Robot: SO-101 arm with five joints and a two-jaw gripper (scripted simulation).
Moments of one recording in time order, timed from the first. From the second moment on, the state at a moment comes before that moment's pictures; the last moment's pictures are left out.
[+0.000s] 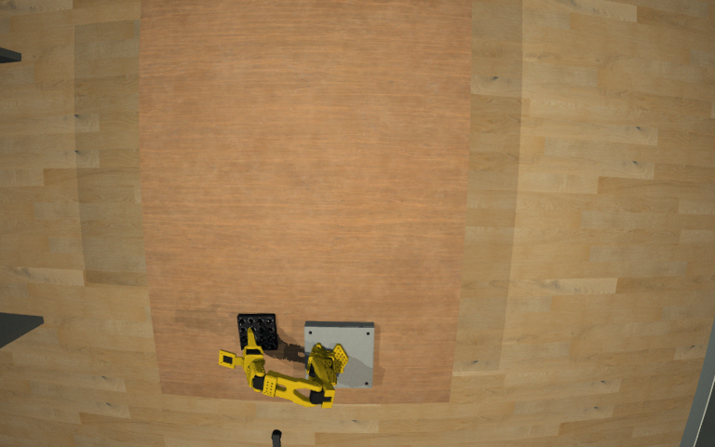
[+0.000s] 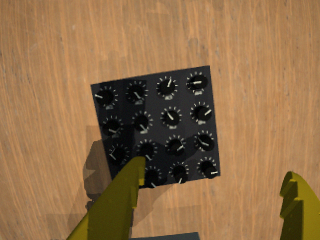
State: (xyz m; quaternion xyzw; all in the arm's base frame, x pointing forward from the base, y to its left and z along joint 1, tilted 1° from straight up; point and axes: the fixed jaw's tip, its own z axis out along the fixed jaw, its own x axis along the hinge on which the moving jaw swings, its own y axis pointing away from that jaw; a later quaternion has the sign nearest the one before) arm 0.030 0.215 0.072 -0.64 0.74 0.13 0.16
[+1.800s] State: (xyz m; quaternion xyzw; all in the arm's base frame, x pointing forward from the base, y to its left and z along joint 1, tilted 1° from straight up) arm 0.031 0.220 0.077 -0.64 0.74 0.14 0.17
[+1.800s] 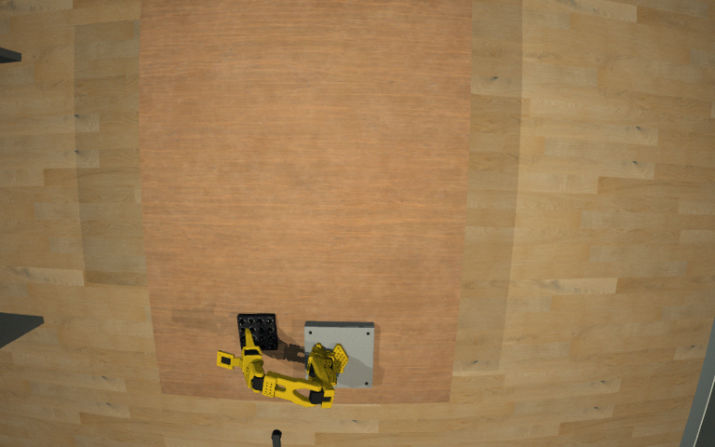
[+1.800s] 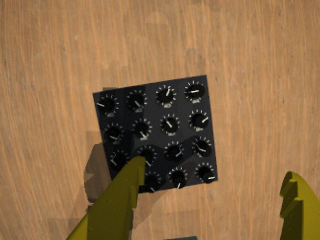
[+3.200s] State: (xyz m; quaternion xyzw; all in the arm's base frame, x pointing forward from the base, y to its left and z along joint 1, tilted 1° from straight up) arm 0.024 0.179 0.036 -0.65 0.75 0.03 0.03
